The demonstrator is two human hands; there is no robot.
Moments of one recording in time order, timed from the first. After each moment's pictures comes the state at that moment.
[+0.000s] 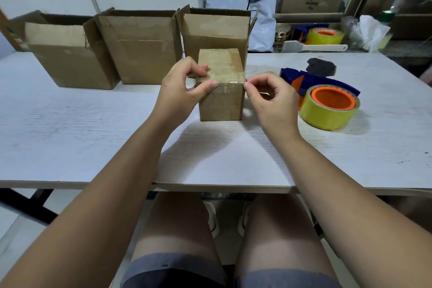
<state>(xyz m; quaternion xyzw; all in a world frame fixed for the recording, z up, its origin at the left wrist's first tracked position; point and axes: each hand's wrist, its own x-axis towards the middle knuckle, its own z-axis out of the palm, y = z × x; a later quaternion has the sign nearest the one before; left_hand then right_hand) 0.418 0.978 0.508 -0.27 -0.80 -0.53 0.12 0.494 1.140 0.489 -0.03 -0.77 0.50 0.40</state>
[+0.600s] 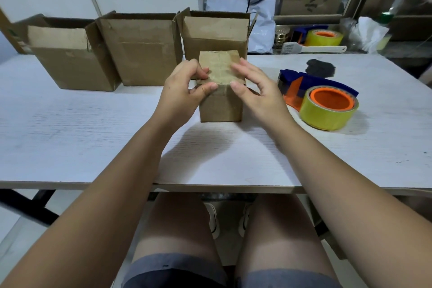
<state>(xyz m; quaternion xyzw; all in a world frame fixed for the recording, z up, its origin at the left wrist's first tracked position) 0.415 0.980 0.504 -0.30 -0.80 -0.50 0.15 0.481 1.145 0.498 0.04 -0.81 0.54 0.23</state>
